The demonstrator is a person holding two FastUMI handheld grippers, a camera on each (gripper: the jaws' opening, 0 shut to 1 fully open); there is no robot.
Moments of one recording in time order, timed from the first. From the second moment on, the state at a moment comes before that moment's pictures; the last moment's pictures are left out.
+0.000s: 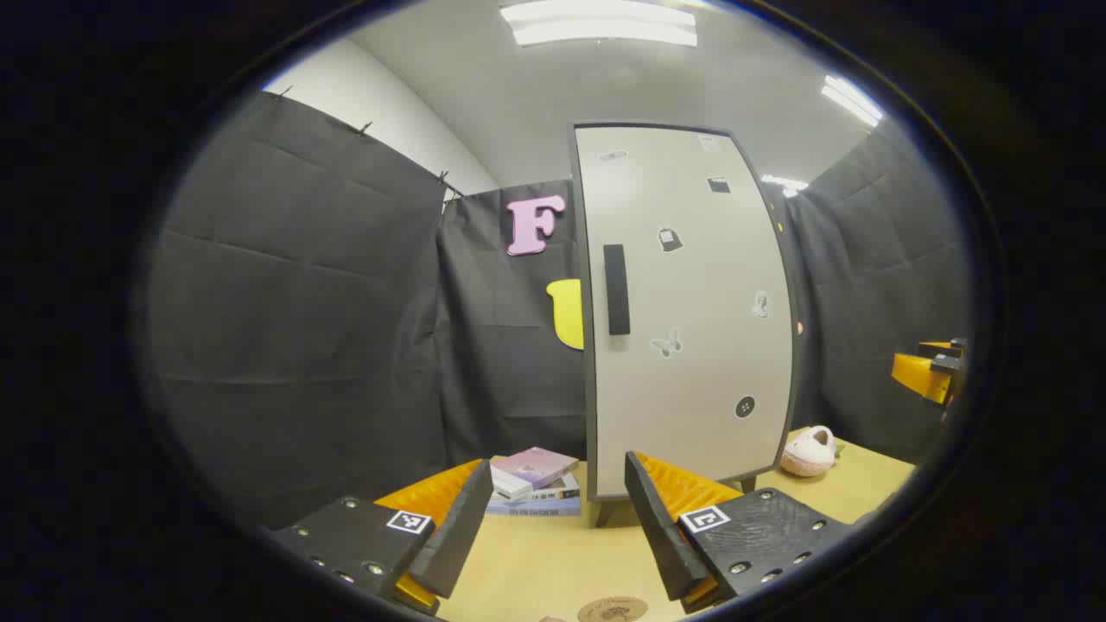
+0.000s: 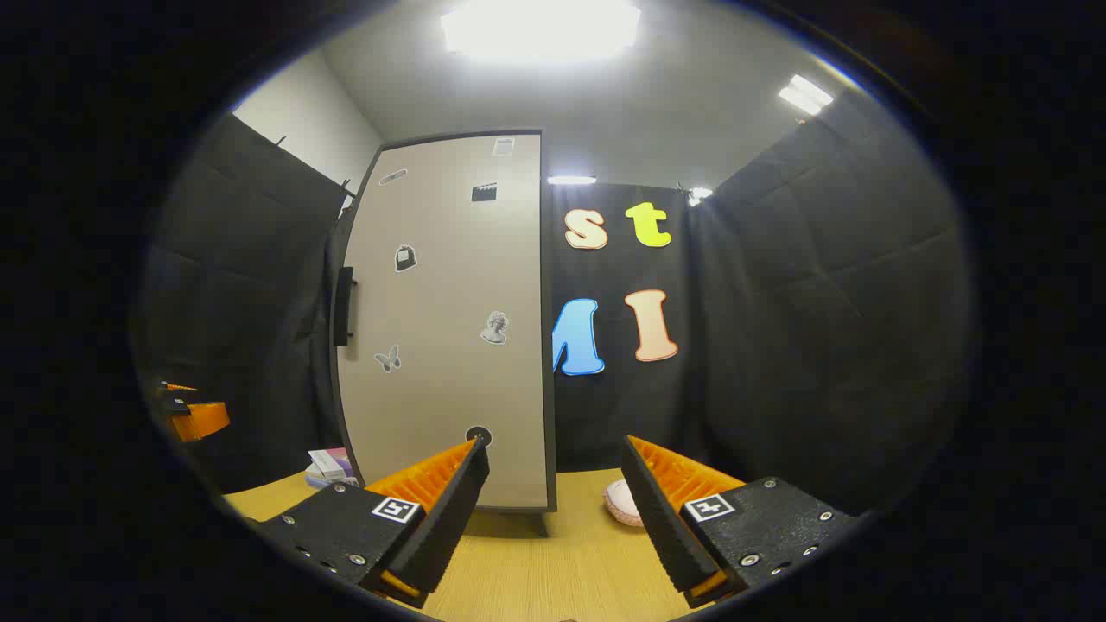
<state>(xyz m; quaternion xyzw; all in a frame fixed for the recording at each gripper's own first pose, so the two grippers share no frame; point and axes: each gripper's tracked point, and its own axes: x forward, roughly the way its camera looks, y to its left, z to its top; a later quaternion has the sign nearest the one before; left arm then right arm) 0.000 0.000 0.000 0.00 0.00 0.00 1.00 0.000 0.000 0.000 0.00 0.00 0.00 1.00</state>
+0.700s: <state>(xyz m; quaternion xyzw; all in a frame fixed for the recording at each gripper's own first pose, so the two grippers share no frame) -0.007 -0.001 0.009 0.01 -0.01 0.00 1.00 -0.005 0.000 0.003 0.00 0.00 0.00 1.00</state>
